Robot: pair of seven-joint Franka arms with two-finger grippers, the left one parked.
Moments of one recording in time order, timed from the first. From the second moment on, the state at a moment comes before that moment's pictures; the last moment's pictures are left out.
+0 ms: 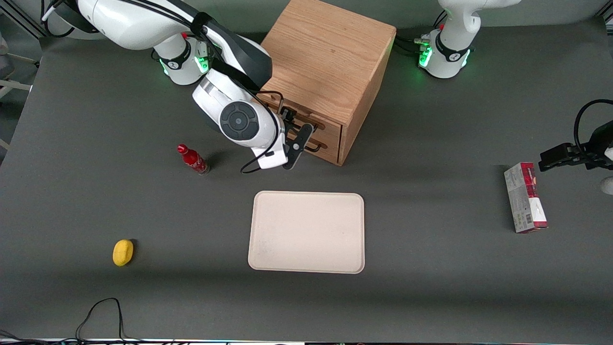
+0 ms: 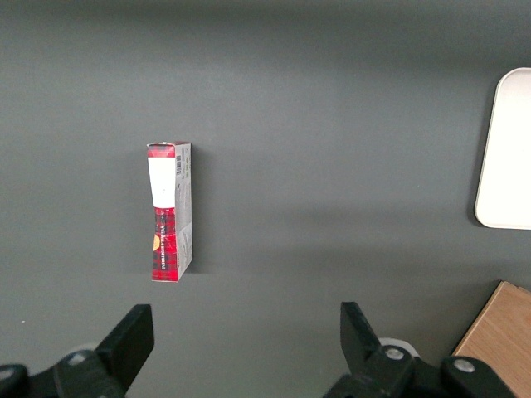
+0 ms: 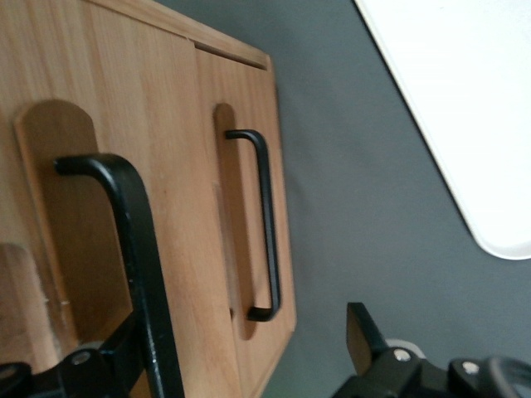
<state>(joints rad) 0.07 0.58 0.75 -1.50 -0.08 1.74 -0.21</state>
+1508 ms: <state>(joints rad) 0.05 0.66 0.55 -1.12 -0.16 1.67 -0.49</state>
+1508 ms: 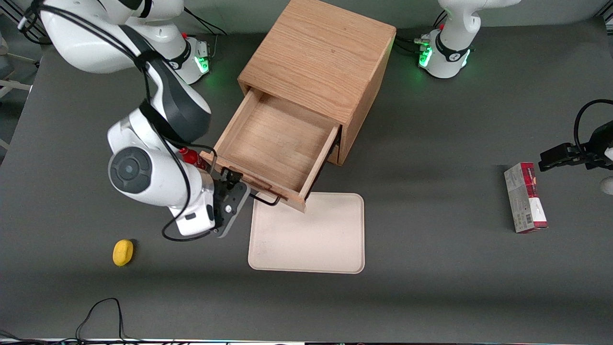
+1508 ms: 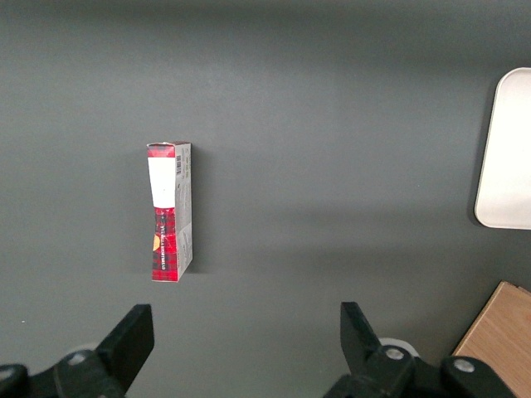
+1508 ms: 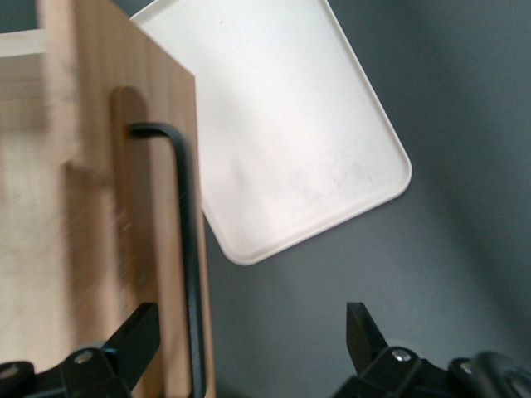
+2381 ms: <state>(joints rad) 0.03 -0.03 0.12 -1.67 -0.01 1.58 0.09</state>
